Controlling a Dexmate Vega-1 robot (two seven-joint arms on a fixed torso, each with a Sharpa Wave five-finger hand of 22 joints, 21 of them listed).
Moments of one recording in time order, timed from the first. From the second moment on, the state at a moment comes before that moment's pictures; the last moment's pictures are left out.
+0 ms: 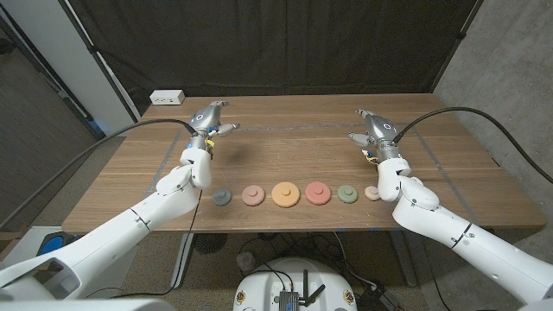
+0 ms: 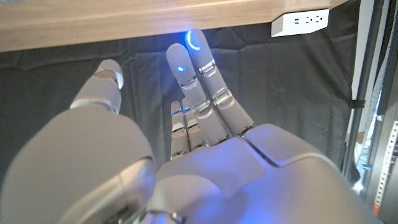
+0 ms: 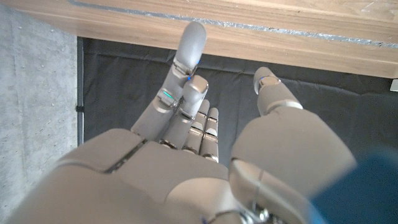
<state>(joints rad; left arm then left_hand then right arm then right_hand) 0.85 0.78 0.59 -1.84 0.50 0.52 0.48 0.75 -0.10 0.42 -0.17 0.23 0.38 -0.01 0.22 0.19 0.34 -0.09 0.26 0.30 1.07 -0.19 1.10 0.68 0.94 -0.14 0.93 0.47 -0.94 -0.78 -0.61 -1.97 -0.52 -0.65 -0.36 0.88 -0.09 0.49 -0.16 0.22 0.34 -0.06 0.23 0.22 0.37 -0.12 0.23 0.48 0.94 -0.13 1.39 1.18 1.18 -0.22 0.93 0.53</state>
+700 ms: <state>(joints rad) 0.78 0.85 0.62 -1.92 0.49 0.62 0.20 0.76 -0.09 0.40 -0.16 0.24 0.40 0.00 0.22 0.20 0.37 -0.10 0.27 0.31 1.07 -0.19 1.12 0.67 0.93 -0.13 0.94 0.47 -0.84 -0.84 -0.65 -2.05 -0.43 -0.77 -0.11 0.86 -0.08 0.47 -0.15 0.23 0.35 -0.03 0.23 0.22 0.40 -0.09 0.23 0.50 0.99 -0.15 1.41 1.21 1.18 -0.21 0.98 0.54</state>
